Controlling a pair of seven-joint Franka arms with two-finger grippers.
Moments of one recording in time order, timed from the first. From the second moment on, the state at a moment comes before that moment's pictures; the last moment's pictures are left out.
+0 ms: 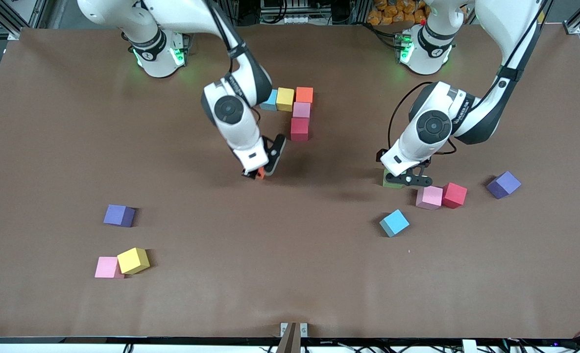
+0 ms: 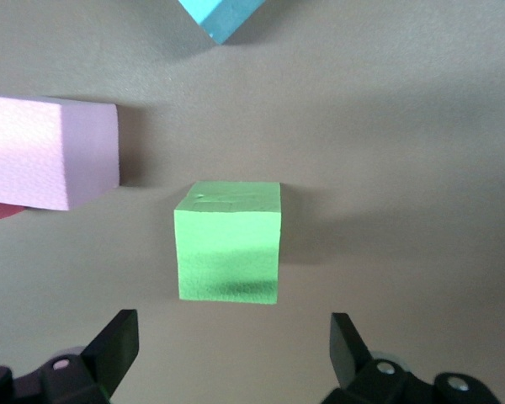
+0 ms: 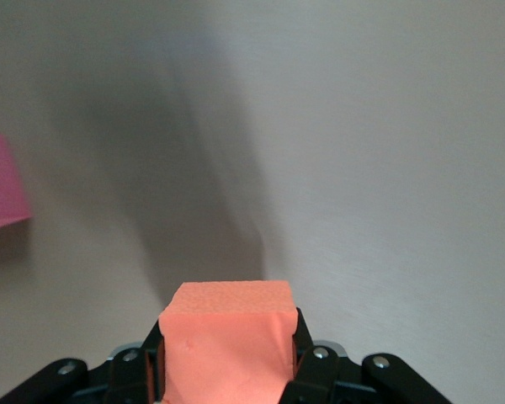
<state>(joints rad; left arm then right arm) 0.12 0.30 -0.52 -2.15 0.22 2.25 -0.40 1.06 0.49 -0.33 -1.97 0.34 2.48 -0.75</state>
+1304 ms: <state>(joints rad) 0.16 0.36 -0.49 -2.19 0.22 2.36 -0.40 1.29 0.44 -0.33 -2.14 0.37 2.67 -0.75</state>
